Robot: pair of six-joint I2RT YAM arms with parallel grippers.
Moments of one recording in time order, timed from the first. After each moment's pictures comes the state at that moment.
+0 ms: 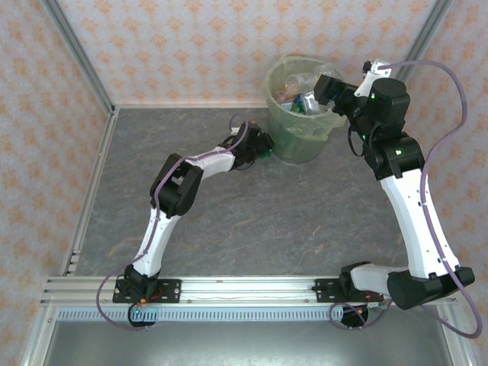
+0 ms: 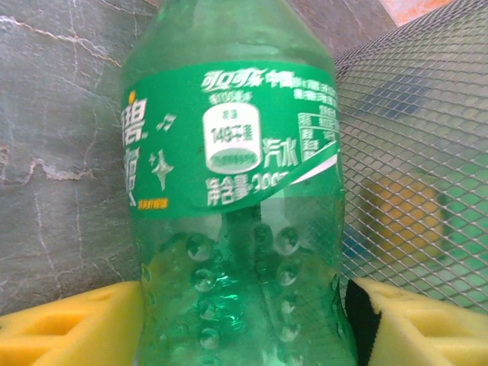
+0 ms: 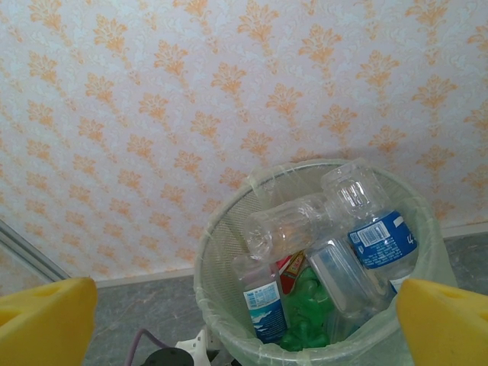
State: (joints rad) left arm -0.51 2.35 1.73 -0.05 0.02 -1.04; right arm 0.25 1.24 1.61 -0.52 0.06 0.38
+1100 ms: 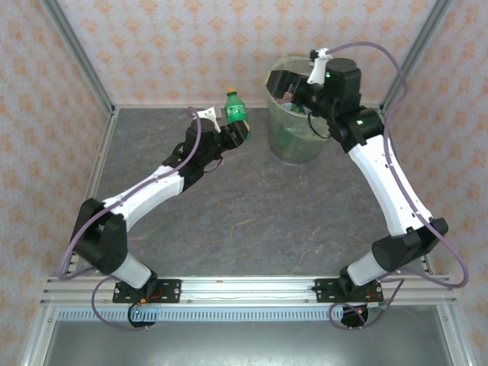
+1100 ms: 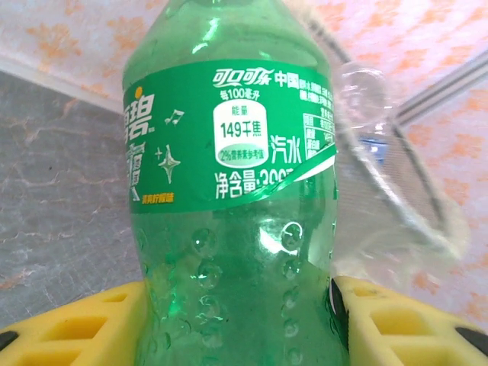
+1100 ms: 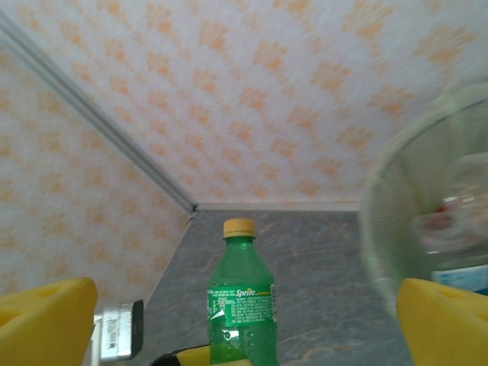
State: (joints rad) left arm -0.49 1.50 1.13 0.13 0.04 -0.79; right arm 0.42 1.54 1.82 -0.52 -0.20 0.50
